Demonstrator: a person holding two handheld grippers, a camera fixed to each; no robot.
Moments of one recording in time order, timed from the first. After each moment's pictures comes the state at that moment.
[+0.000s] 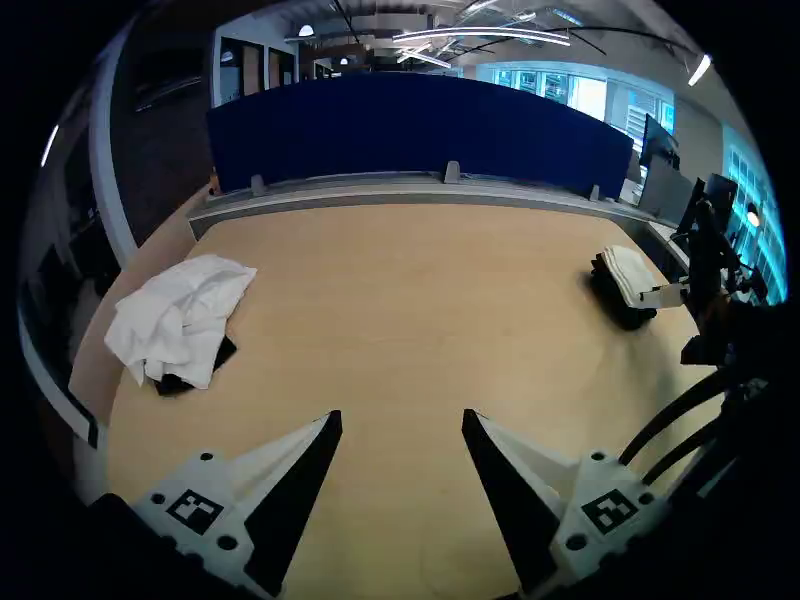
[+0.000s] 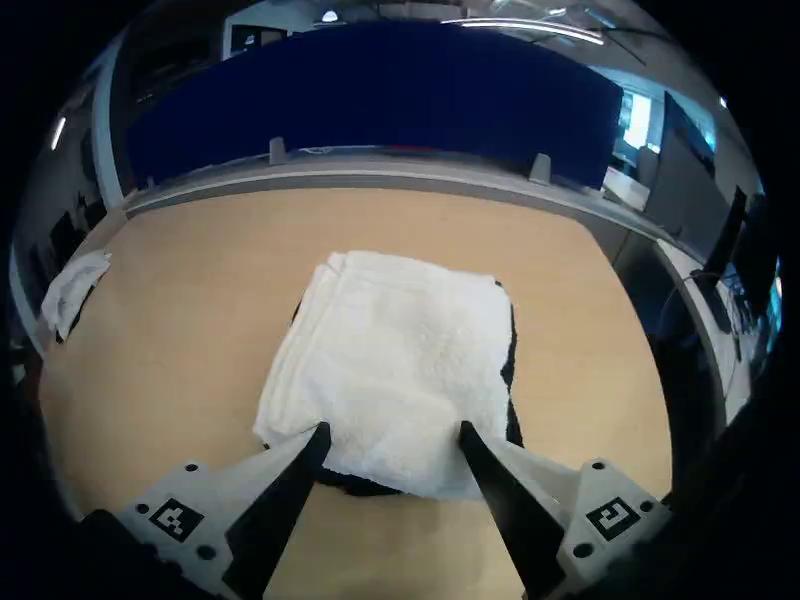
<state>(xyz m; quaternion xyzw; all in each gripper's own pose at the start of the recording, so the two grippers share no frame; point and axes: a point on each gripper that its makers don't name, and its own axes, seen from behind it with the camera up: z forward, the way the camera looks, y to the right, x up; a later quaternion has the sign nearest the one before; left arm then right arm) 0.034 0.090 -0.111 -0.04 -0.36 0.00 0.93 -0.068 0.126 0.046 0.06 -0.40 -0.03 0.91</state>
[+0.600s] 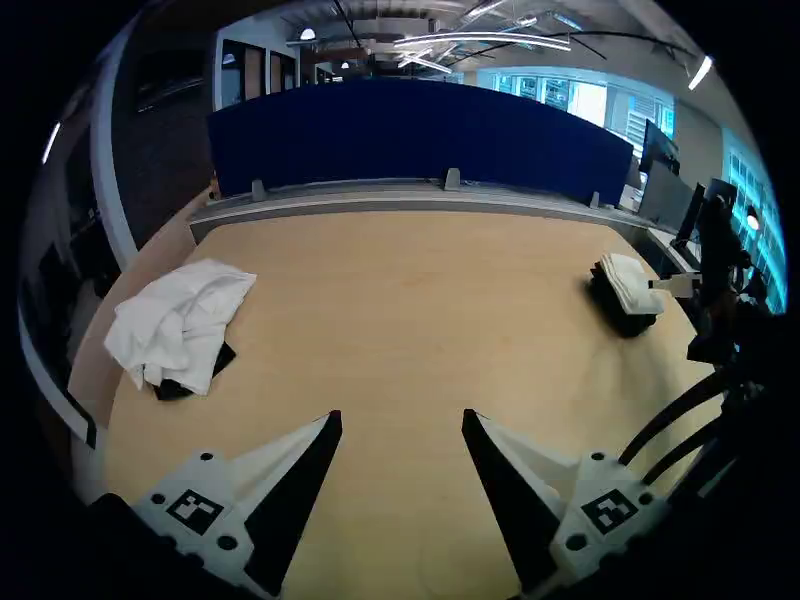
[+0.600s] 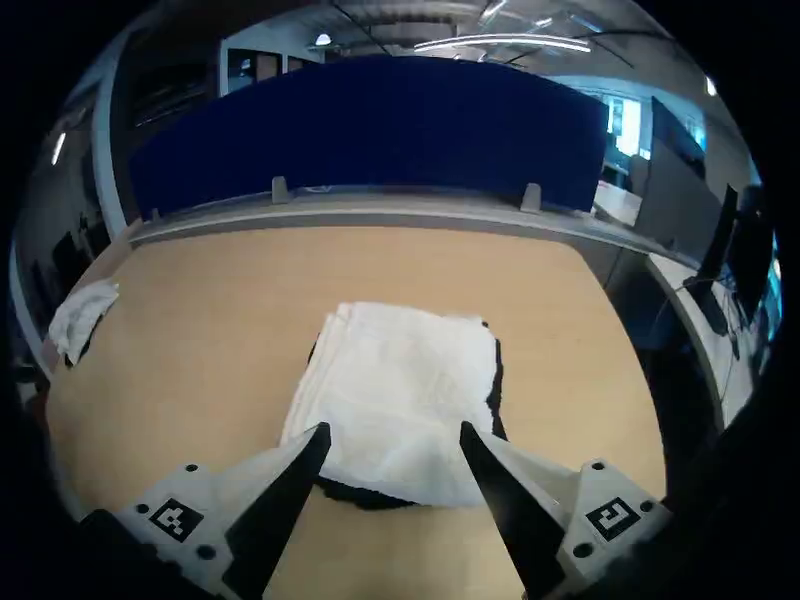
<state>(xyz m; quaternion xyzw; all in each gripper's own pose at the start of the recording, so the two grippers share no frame) 0.039 0.089 -0.105 -0.04 -0.35 0.00 0.93 -0.018 0.119 0.052 0.06 -0.35 -0.01 0.93</state>
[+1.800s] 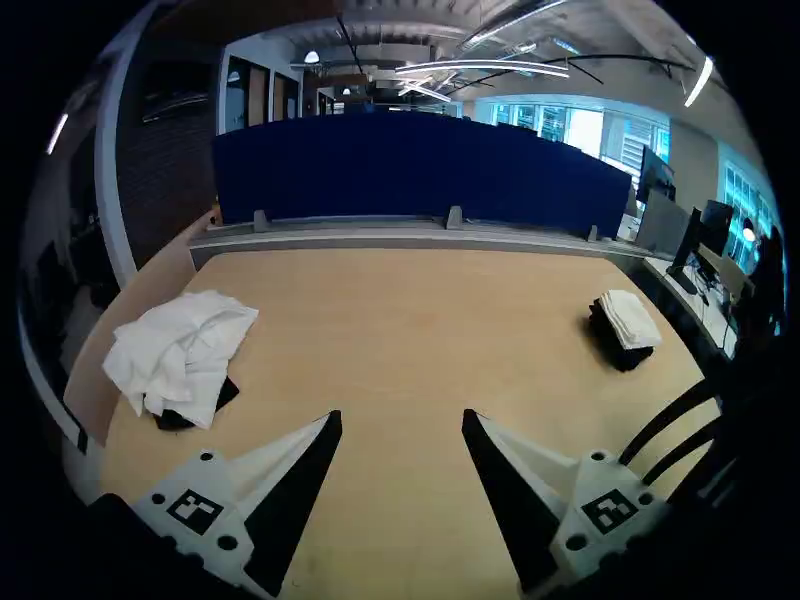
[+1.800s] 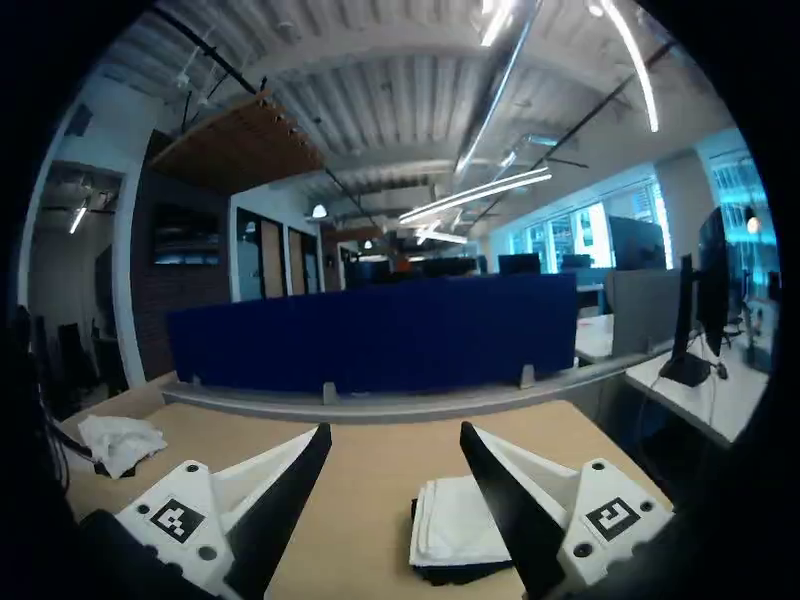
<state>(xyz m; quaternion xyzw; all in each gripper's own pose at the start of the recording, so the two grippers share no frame) 0.066 0.075 -0.077 -0.05 -0.30 -0.02 0.95 0.188 0.029 -0.003 0.03 -0.04 0.04 1.00</state>
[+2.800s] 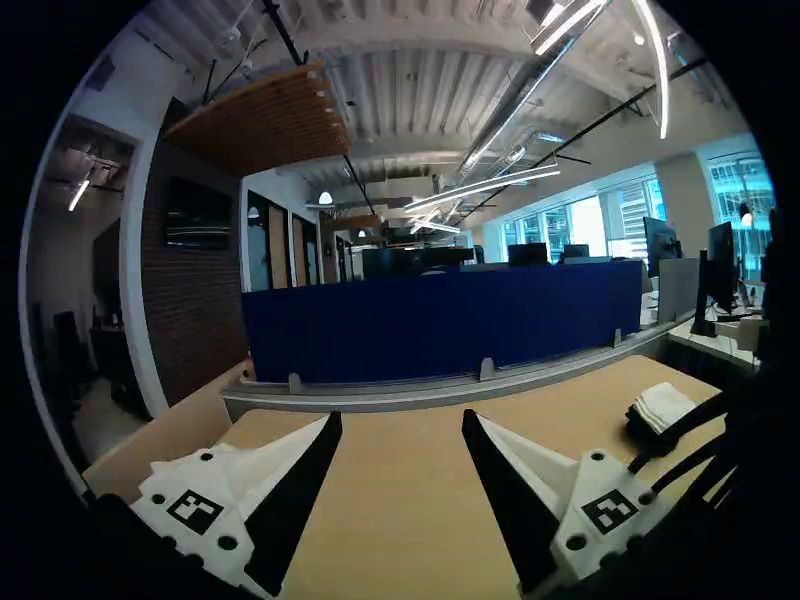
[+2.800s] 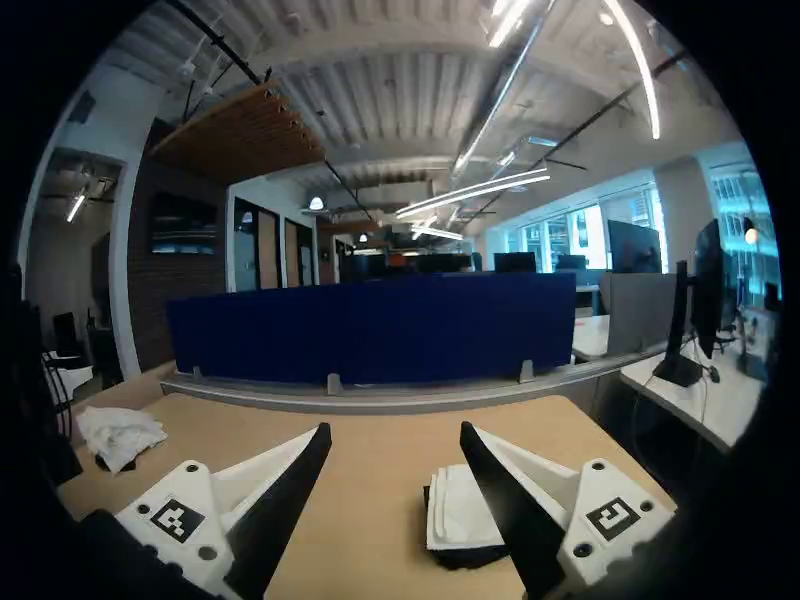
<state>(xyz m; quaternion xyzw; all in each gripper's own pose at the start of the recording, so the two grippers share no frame) 0.196 0.037 -0.012 0.00 -0.04 0.04 1.00 0.178 -0.006 -0.017 0.03 -0.06 0.03 1.00</state>
